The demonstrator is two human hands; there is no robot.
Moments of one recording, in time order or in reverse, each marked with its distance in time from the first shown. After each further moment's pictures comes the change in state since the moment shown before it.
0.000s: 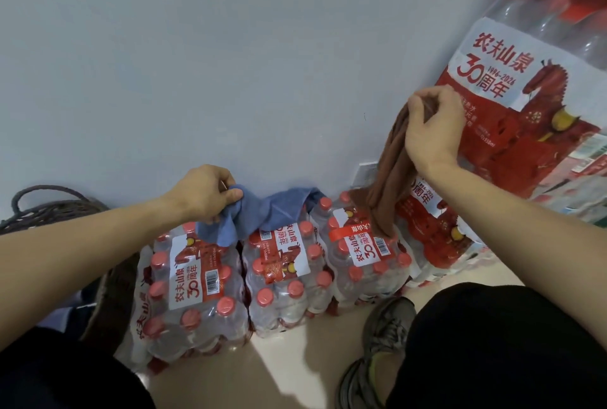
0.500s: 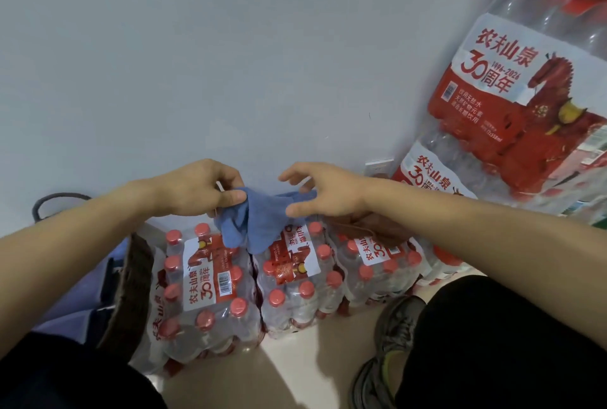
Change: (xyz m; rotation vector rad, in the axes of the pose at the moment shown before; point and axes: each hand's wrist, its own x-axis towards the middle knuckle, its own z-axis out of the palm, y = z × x) left_hand -0.026 0.012 -0.046 -0.038 -0.222 0.155; right_hand -0.086 -0.061 0.057 -0.143 -1.345 -0.091
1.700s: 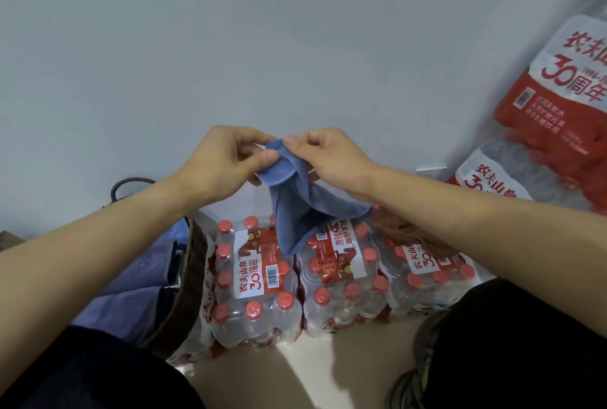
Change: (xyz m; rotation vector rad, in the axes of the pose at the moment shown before) left_hand -0.045 -0.010 -0.023 -0.273 0.474 0.174; right_hand 0.040 -0.098 0.021 0.568 0.289 -0.126
